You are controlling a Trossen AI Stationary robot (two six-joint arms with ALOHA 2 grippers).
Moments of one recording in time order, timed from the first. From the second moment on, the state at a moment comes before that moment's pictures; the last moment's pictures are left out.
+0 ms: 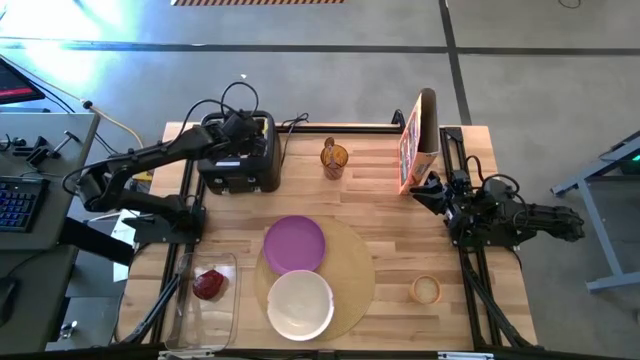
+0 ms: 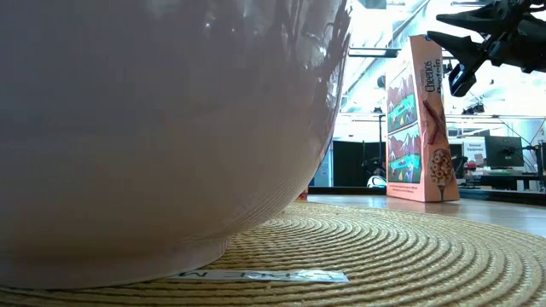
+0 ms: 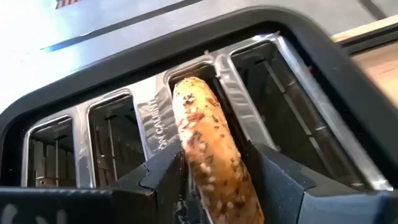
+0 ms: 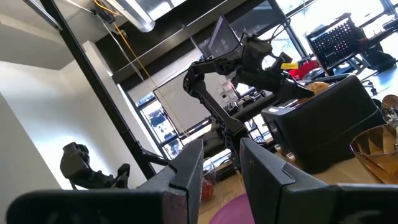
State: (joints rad) left arm 0.62 1.24 0.91 -0.64 -0.56 -0.44; right arm -0.11 0.01 0.04 0.27 -0.07 0.57
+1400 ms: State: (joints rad) left arm 0.61 1.18 0.90 -0.61 -0.55 -0.44; right arm -0.11 0.01 0.04 0.25 -0.07 0.56
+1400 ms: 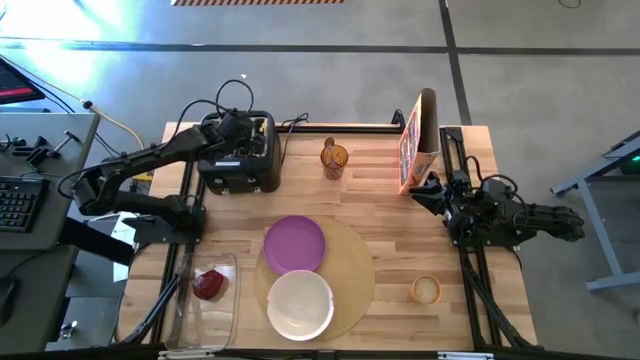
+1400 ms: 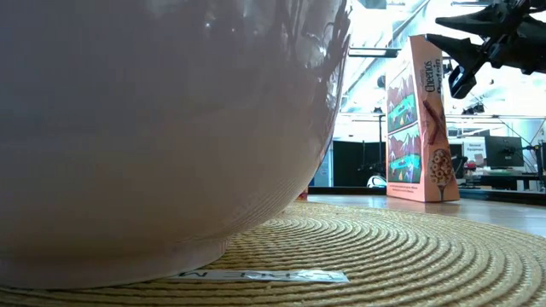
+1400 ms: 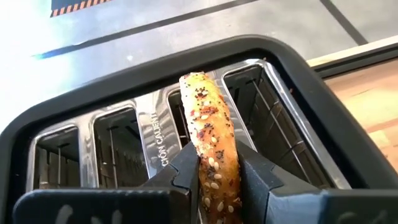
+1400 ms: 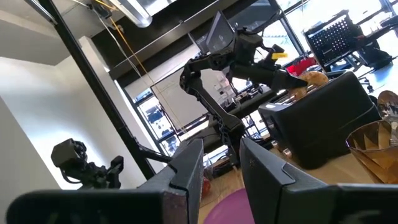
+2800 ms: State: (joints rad) left arm 0.59 0.87 0.91 -0.49 -0.16 -0.08; right arm -0.11 0.01 0.04 0.25 -0.06 0.56
